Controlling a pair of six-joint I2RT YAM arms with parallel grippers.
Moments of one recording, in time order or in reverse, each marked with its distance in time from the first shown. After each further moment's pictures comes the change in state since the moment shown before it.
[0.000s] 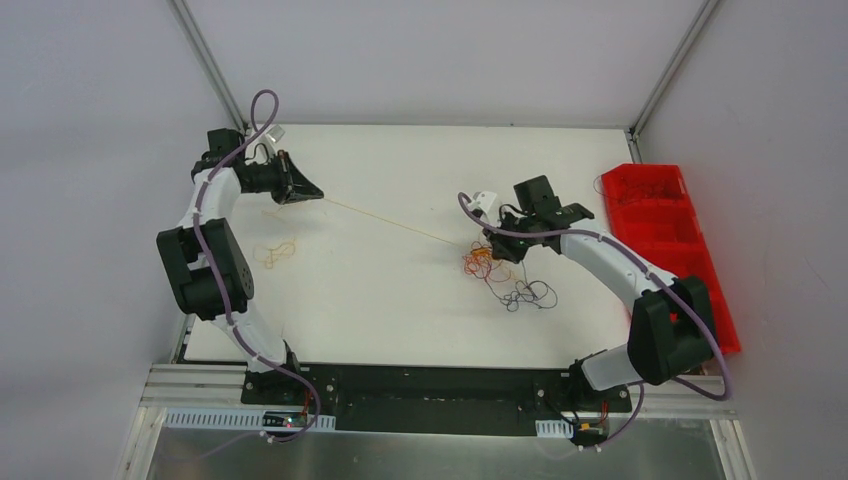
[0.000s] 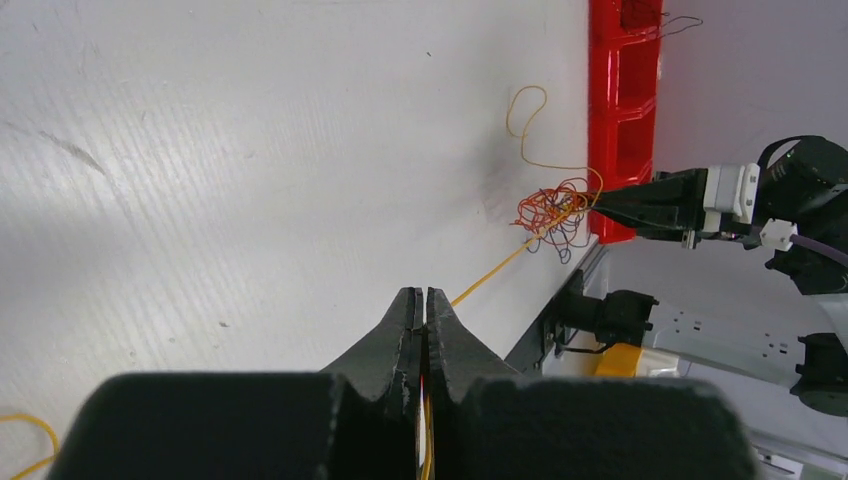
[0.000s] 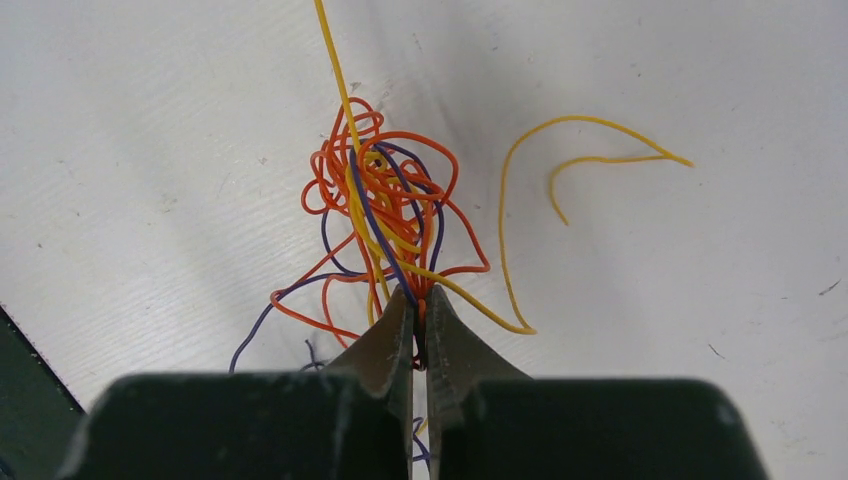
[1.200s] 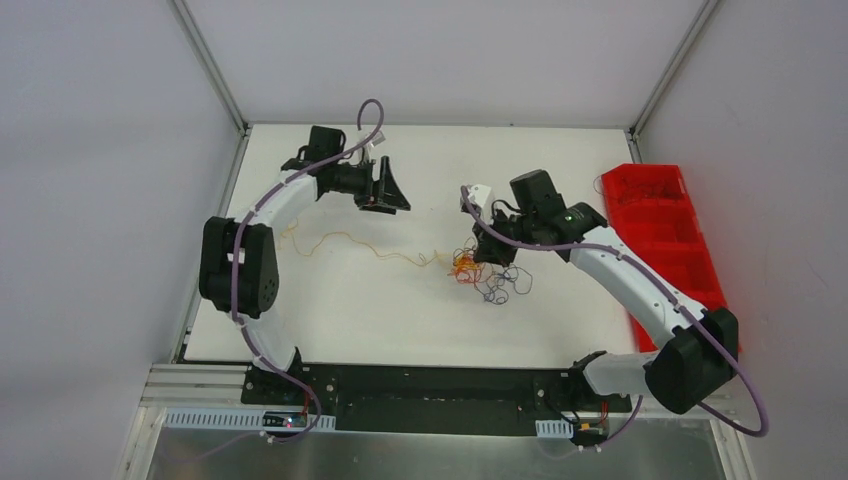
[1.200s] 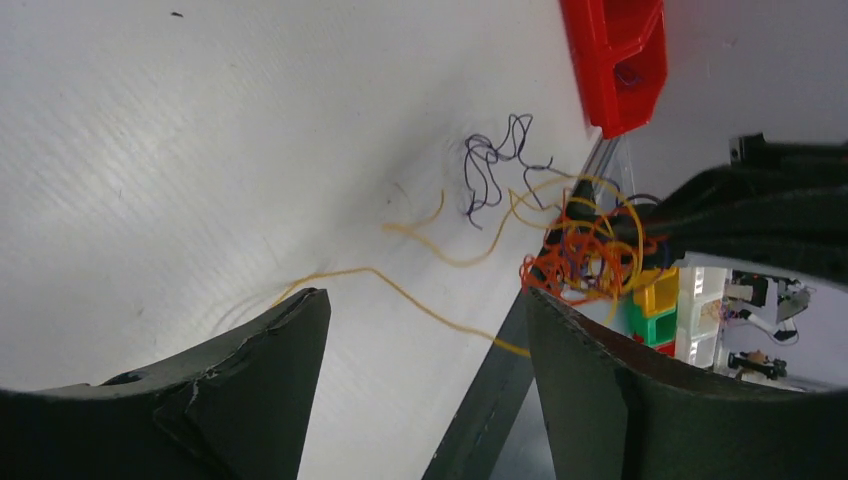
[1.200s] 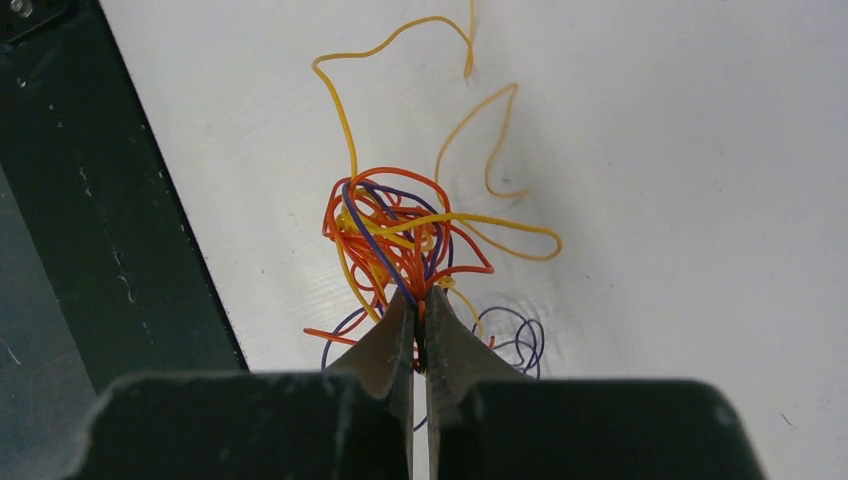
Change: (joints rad) left arm -0.460 -0.010 -0.054 0.186 -0.034 -0.100; right arm 0.090 -0.126 0.117 -0.117 -0.165 0.171
